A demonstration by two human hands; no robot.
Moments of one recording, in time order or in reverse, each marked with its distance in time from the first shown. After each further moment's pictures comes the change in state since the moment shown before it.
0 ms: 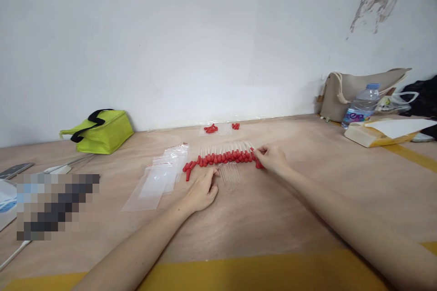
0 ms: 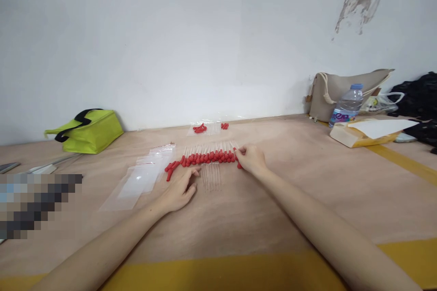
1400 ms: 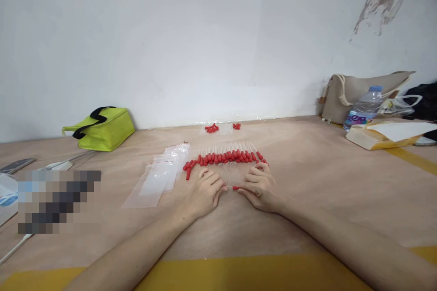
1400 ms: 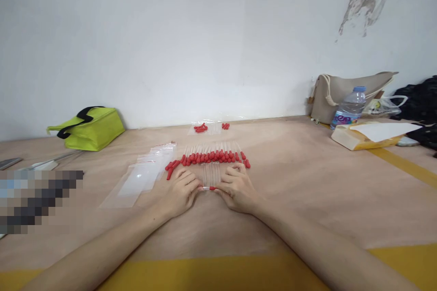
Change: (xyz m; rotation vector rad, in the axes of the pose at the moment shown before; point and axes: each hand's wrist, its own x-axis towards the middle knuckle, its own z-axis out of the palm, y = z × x) left_hand -0.003 0.013 0.003 0.322 0.108 0.284; right_hand -0.070 -0.024 0.017 -0.099 0.063 -0.864
